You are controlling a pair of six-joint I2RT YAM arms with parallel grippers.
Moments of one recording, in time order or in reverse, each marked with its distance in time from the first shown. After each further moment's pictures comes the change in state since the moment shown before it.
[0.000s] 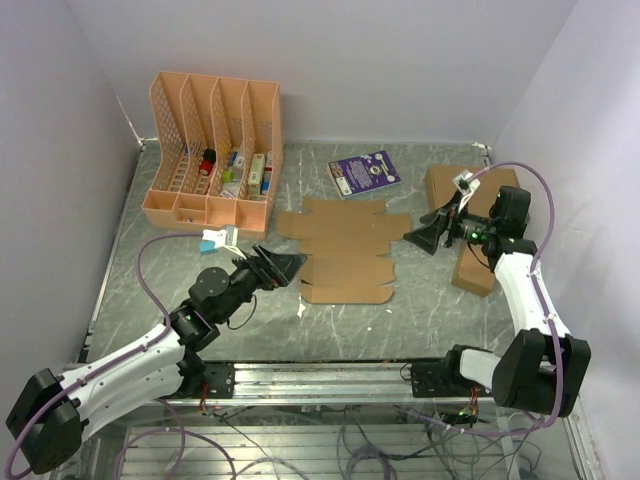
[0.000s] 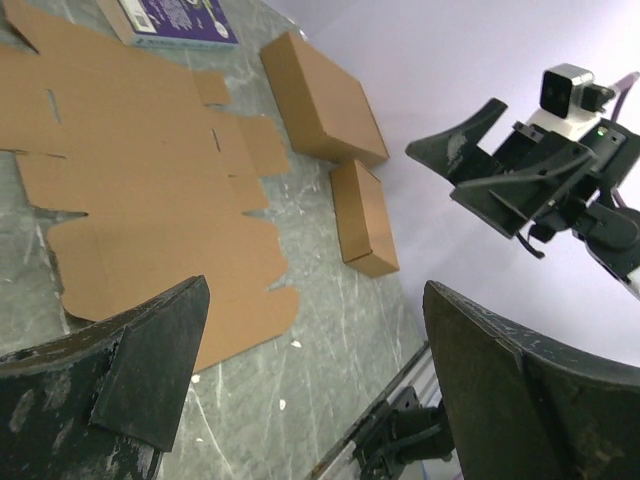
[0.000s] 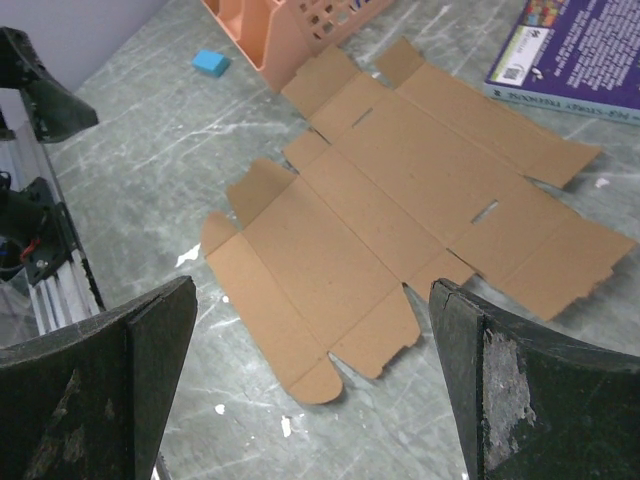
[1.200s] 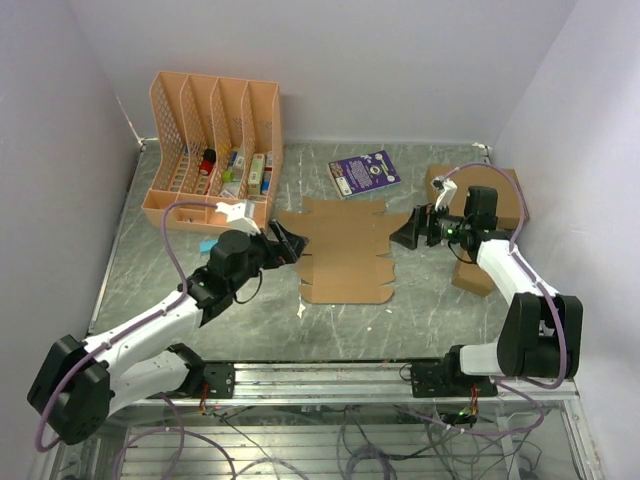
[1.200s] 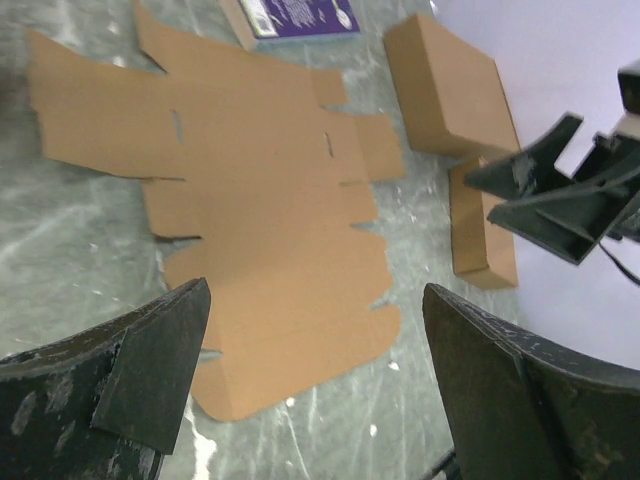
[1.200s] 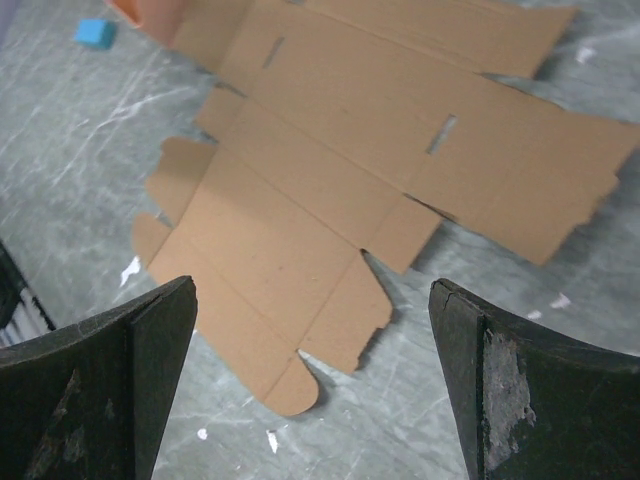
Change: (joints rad) left arm 0.085 0.275 0.258 -0.235 -0.006 0.149; right arm 0.138 0.165 -0.019 0.085 0.267 0.132
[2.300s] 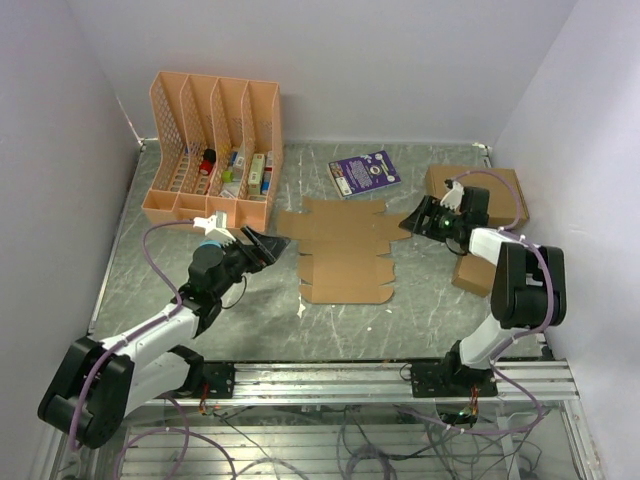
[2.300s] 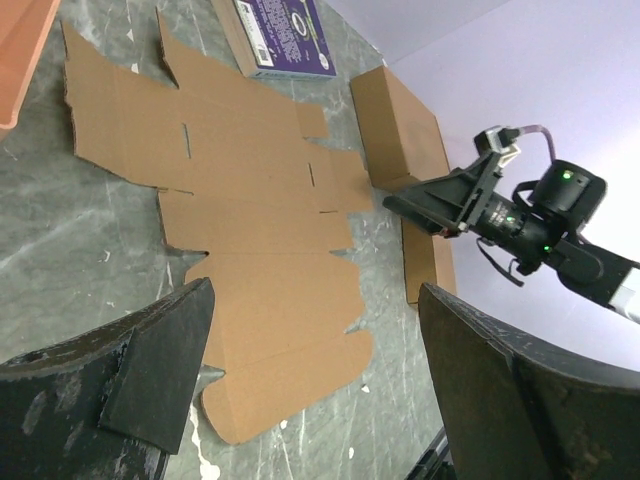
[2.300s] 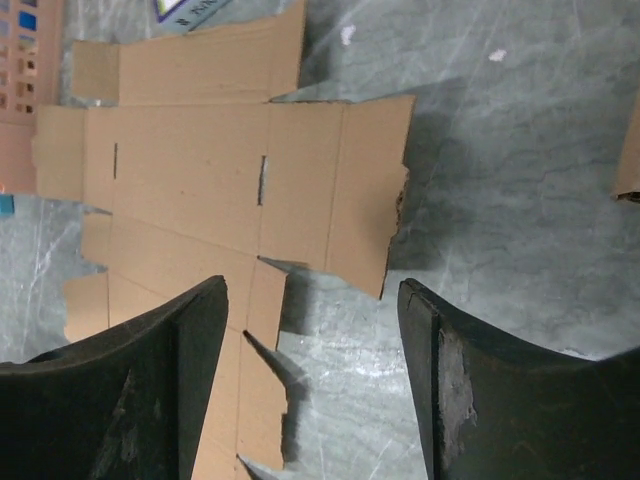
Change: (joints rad) left arm 0.258 0.016 -0.273 0.431 0.236 -0.157; right arm -0.063 0.298 0.018 0.269 0.249 0.327
